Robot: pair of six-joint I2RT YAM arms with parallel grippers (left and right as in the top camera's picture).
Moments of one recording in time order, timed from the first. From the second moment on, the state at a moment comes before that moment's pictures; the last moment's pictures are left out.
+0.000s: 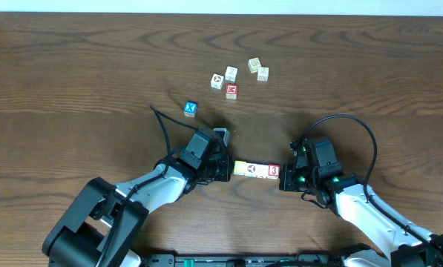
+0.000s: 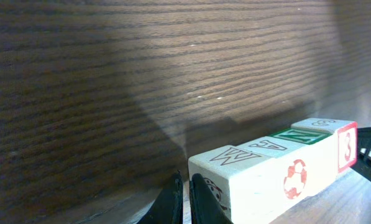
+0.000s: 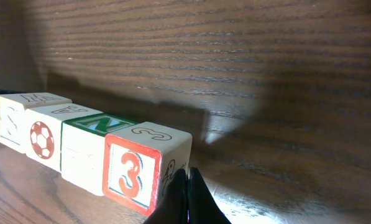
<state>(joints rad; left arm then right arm) -0.60 1.65 0.62 0.07 0.36 -0.56 0.33 1.34 0.45 -0.22 -0.30 0.44</state>
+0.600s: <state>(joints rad) -0.60 1.65 0.62 0.07 0.36 -0.54 0.32 1.34 0.45 -0.17 -0.27 0.42</state>
